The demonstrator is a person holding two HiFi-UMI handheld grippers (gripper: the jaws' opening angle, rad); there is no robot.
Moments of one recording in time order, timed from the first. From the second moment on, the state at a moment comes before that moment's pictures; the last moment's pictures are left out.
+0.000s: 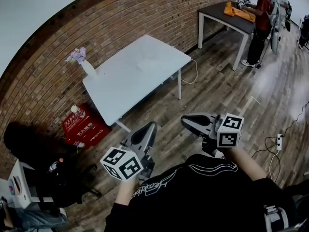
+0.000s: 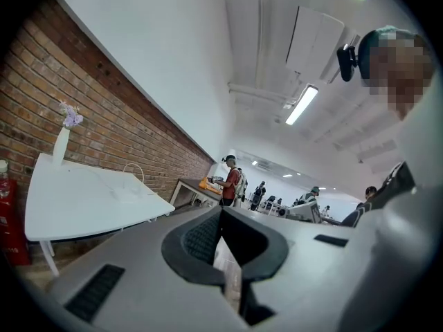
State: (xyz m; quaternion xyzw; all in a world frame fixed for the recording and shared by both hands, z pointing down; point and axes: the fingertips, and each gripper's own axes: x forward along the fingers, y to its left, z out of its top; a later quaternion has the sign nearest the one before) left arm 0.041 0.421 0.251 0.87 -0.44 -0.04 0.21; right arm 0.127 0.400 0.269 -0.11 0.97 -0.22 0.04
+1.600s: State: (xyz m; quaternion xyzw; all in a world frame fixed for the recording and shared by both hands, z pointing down) left arm -0.017 0.007 0.323 0.84 -0.49 -0.01 0.25; right arm 0.098 -0.007 0.338 -0.12 0.95 -0.27 0.04
